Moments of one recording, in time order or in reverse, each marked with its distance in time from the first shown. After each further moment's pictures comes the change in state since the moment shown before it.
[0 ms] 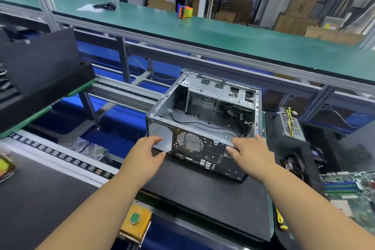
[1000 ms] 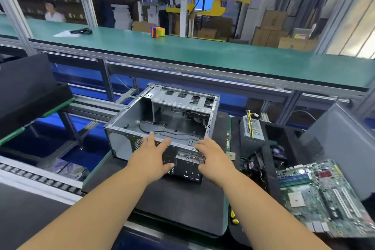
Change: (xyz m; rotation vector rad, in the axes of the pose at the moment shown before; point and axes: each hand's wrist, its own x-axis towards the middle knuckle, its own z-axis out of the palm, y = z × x) left_hand -0.007 0.122 0.077 0.664 -0.217 0.180; right_hand -0.042 0.039 -0.002 0.419 0.016 -0.063
